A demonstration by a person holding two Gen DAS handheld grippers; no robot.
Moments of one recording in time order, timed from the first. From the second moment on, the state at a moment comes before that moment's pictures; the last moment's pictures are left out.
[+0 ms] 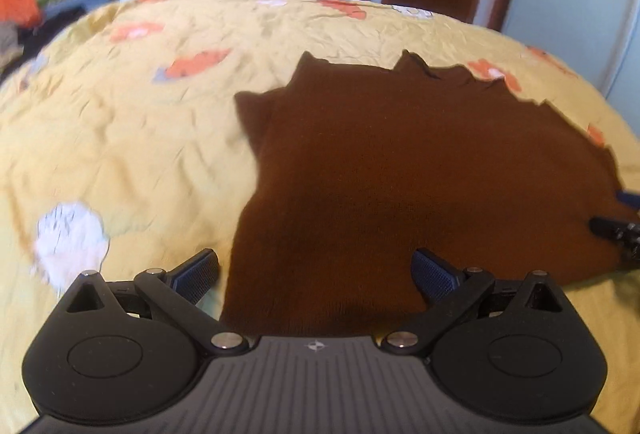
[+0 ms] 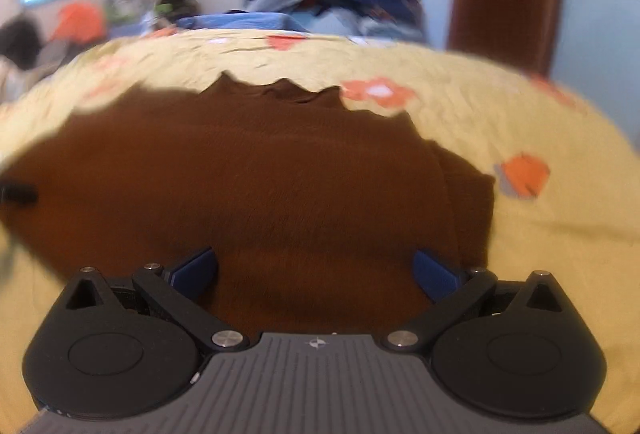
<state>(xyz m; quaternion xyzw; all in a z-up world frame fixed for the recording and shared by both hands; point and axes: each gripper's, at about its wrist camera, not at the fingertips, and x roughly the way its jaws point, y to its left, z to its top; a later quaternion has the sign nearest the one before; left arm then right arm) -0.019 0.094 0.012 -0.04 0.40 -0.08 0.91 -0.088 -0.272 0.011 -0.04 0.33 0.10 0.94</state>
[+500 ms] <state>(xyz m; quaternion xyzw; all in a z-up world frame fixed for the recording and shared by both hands) -0.032 0.143 0.009 -0.34 0.43 -0.09 0.83 -0.103 -0.268 0.005 -0.05 0.32 0.10 0.94</state>
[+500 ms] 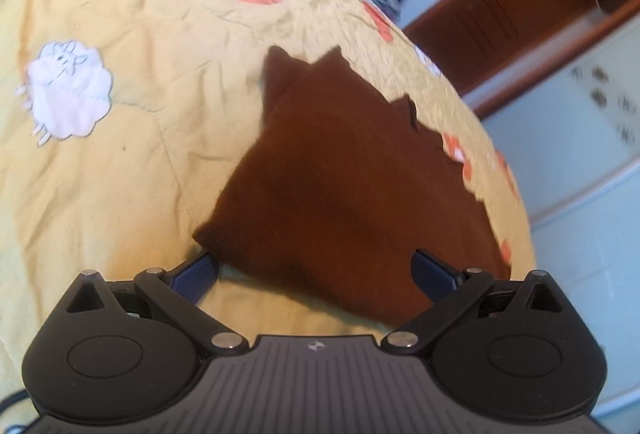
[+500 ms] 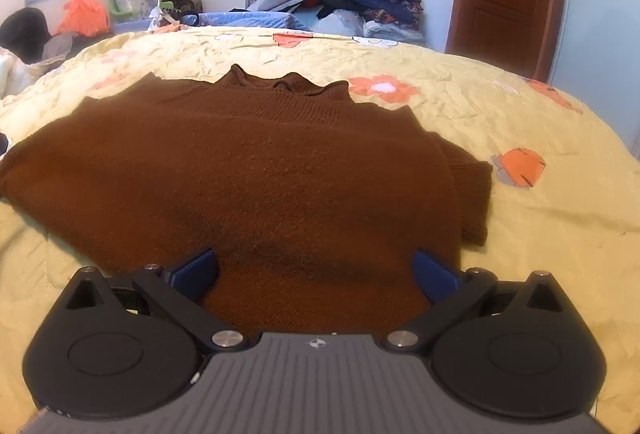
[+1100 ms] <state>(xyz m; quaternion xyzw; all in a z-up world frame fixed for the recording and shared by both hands) -0.011 0.111 0.015 -0.26 0.44 -0.05 0.86 -0.105 -0.267 0.004 -0.05 0.32 0.09 0.94</state>
